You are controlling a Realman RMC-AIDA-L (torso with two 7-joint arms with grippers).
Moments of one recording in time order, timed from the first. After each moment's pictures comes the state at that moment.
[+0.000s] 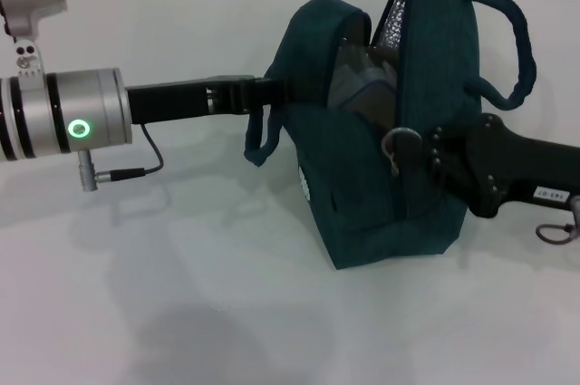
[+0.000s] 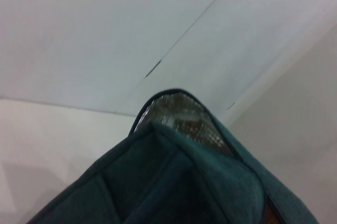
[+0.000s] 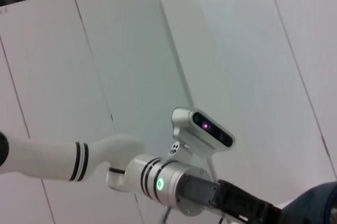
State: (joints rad) left arm -0.59 -2.08 0.88 0.62 1.74 1.50 -1.91; right arm 0.52 2.03 -1.06 -0.42 -1.44 -1.69 1.17
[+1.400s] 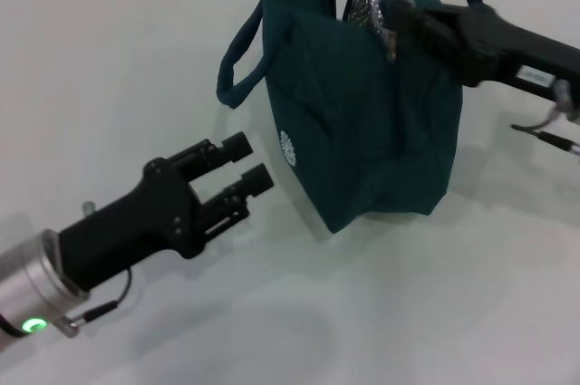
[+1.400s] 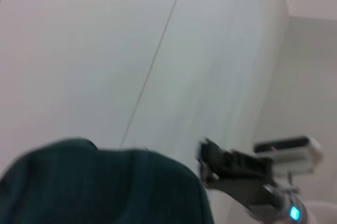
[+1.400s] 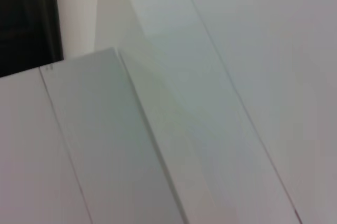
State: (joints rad) left arm -0.33 -2.09 0.91 0.23 1.41 1.79 -0.96; right arm 0.64 2.02 -1.08 -0.38 -1.20 -1.61 1.30
